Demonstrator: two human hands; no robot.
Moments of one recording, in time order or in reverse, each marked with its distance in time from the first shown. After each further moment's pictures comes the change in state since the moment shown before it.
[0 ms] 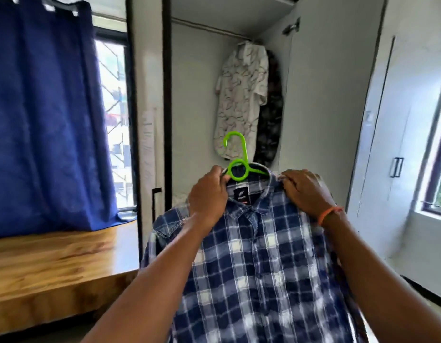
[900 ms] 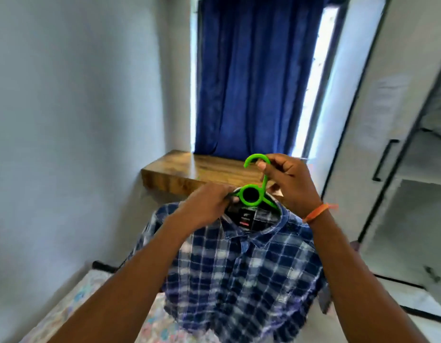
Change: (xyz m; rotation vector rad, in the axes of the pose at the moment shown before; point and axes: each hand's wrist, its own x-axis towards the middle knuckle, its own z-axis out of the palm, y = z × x) left_hand -0.373 -0.136 -0.611 0.394 -0.385 -0.267; right_hand -0.253 -0.656 -0.064 1.343 -0.465 -0.181
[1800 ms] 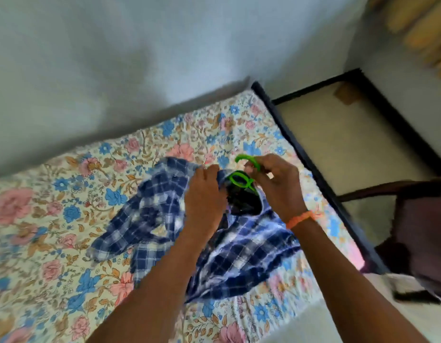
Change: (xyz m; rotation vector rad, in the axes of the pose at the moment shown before) left_hand -0.443 -0.358 0.232 0.065 0.360 -1.349; right_hand -0.221 0.258 0.561 0.084 -0.804 0.190
